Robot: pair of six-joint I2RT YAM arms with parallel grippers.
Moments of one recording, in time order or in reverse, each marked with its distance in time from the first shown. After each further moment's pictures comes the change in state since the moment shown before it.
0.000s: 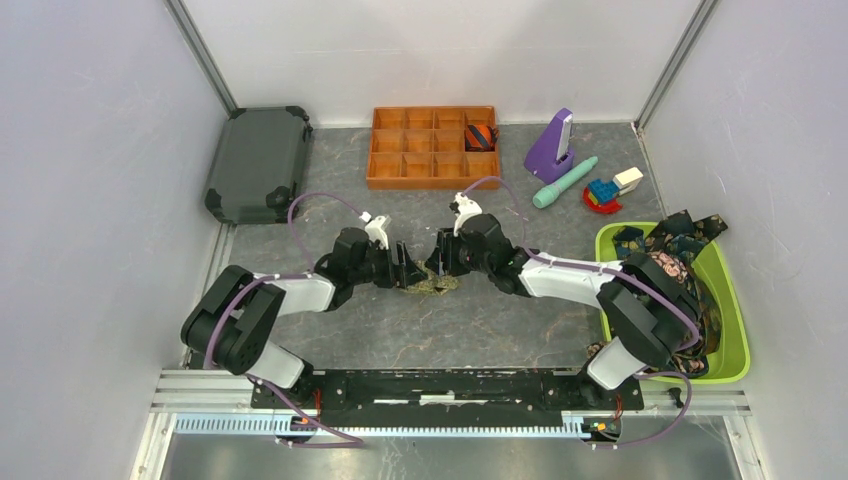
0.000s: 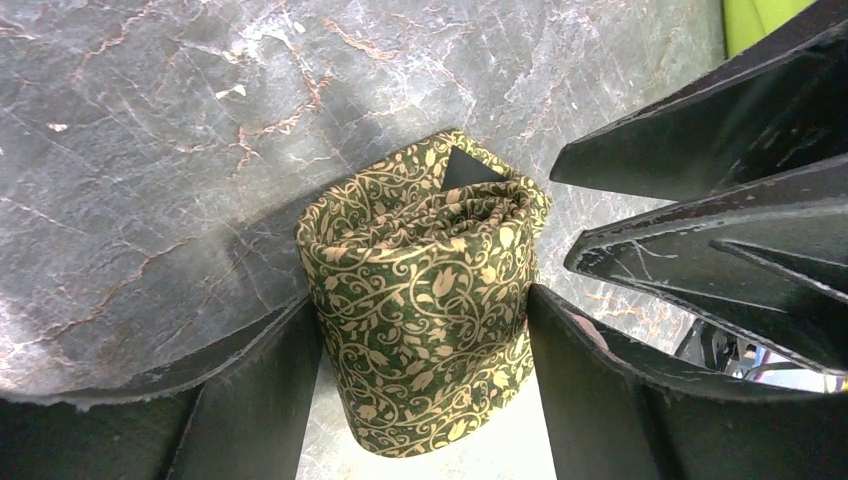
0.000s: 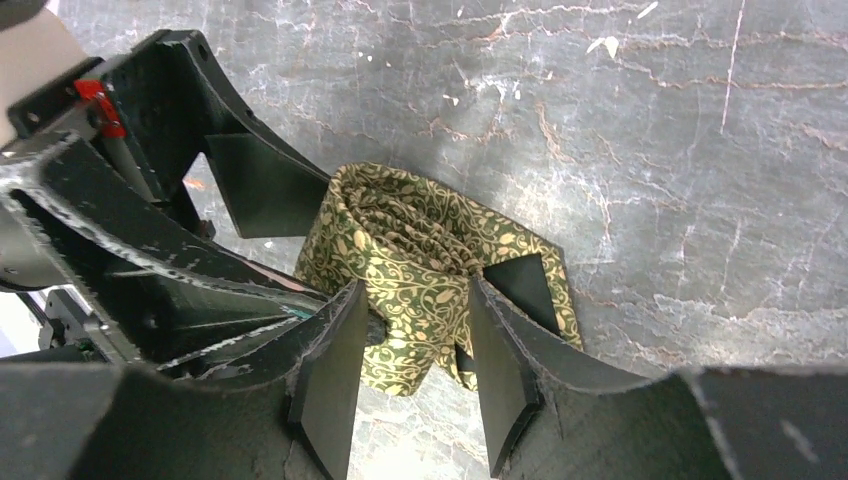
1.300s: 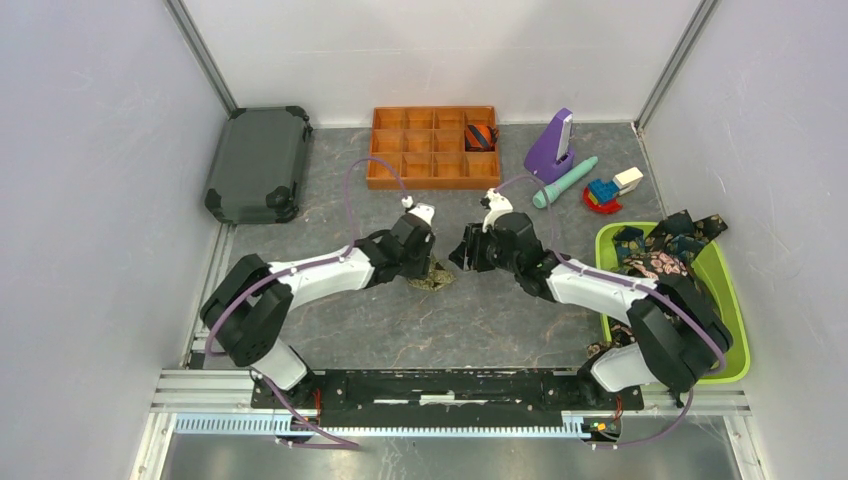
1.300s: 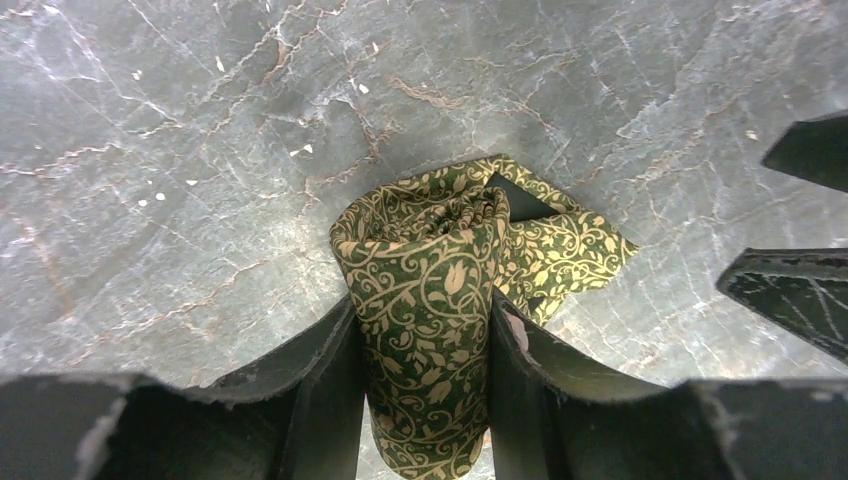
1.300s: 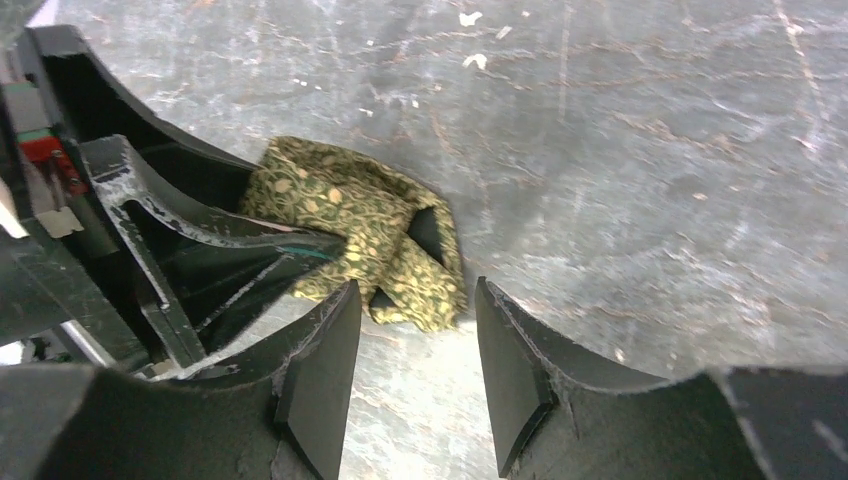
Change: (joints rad) left arm -0.281 0.073 0.406 -0.610 -0.598 0.148; right arm -0.130 -0.148 -0.112 0.017 -0.032 -0.040
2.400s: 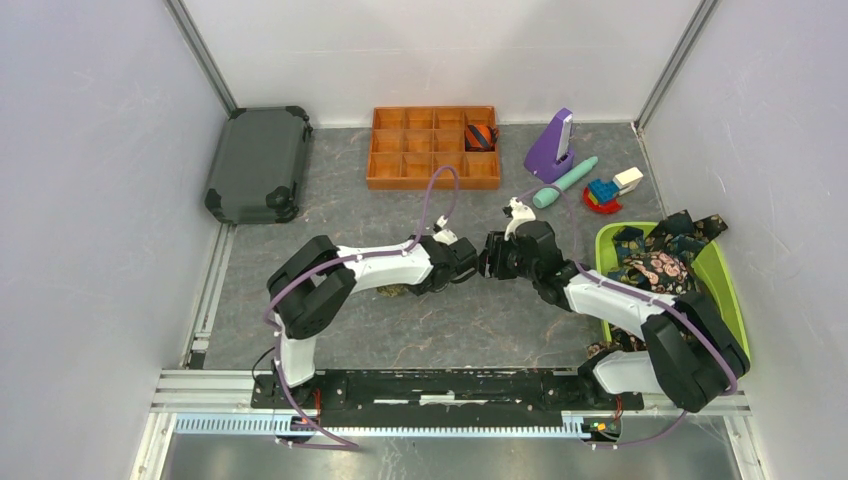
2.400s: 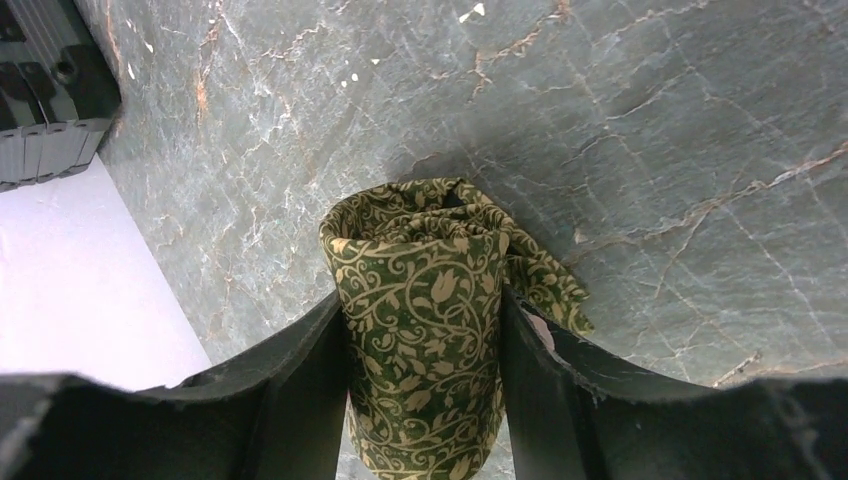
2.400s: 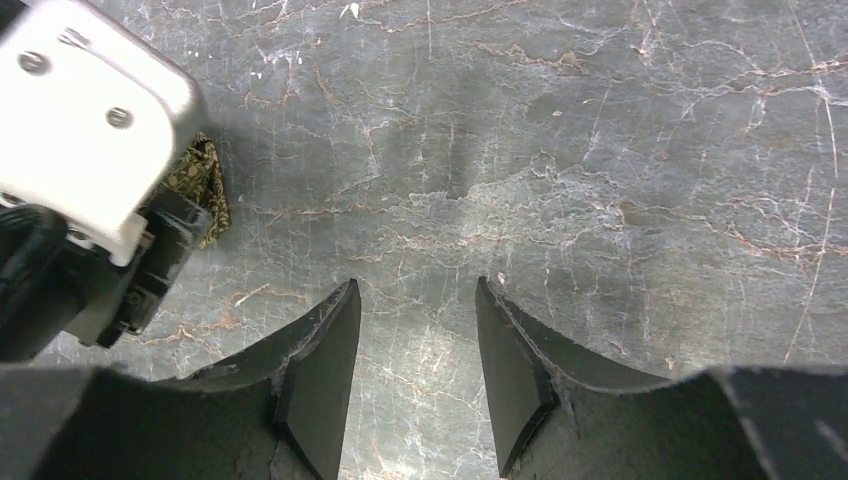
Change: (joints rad) left arm -0.212 0.338 0.373 -0.683 -0.588 0.002; right arm -0.106 -0.118 -0.131 -0.063 -0.002 -0.045
